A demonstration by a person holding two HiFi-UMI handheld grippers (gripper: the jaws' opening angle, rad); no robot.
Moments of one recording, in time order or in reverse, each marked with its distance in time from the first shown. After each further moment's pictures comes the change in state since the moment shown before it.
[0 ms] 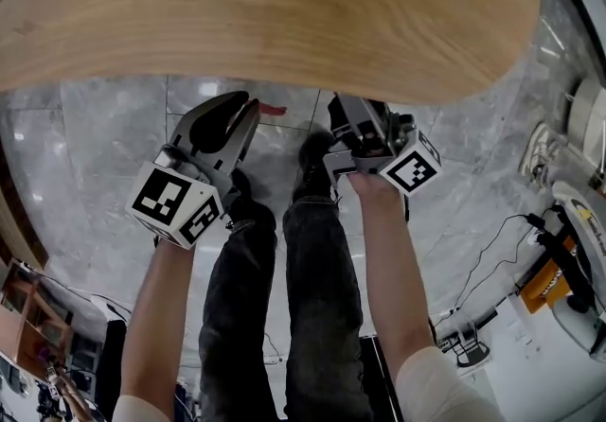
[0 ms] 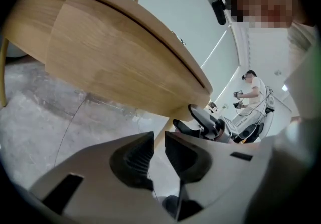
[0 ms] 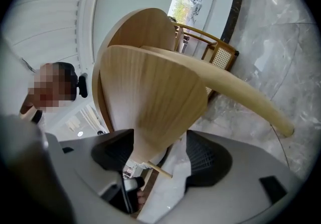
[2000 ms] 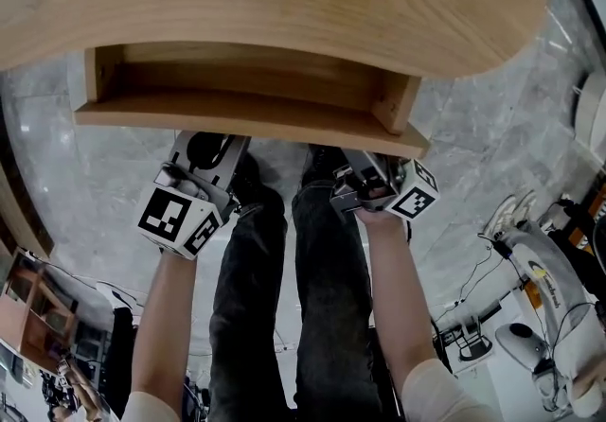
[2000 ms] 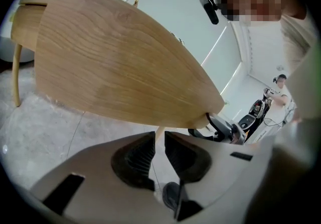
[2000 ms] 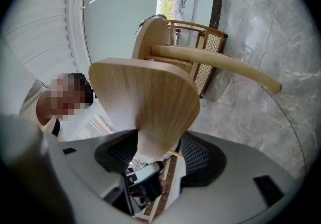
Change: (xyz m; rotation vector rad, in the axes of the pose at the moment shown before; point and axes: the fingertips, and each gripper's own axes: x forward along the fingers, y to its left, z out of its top) left arm -0.068 -0.003 -0.026 0.015 0.023 0.056; right arm -0.059 0.058 -0.069 0.176 0.060 0.083
